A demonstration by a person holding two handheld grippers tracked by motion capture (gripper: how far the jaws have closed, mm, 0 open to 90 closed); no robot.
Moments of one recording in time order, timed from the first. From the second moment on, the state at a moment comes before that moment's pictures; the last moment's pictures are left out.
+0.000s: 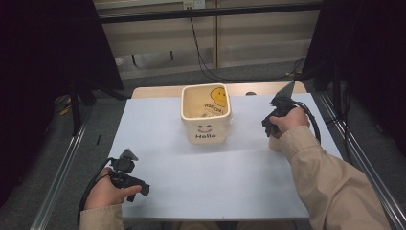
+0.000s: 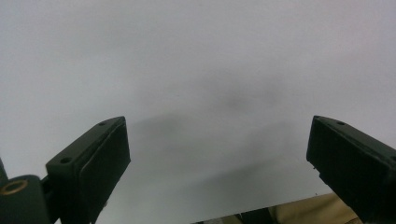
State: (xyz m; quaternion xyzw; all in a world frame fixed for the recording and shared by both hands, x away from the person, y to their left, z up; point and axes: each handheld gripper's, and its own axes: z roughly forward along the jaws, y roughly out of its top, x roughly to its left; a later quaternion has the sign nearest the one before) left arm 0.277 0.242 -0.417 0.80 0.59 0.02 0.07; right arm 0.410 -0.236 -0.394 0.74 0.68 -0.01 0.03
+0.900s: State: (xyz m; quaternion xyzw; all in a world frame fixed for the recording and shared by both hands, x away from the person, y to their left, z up) left arm 0.278 0.239 -0.416 0.80 0.59 0.01 0.06; right arm 0.412 -0.232 -0.316 0.73 0.69 0.00 0.02
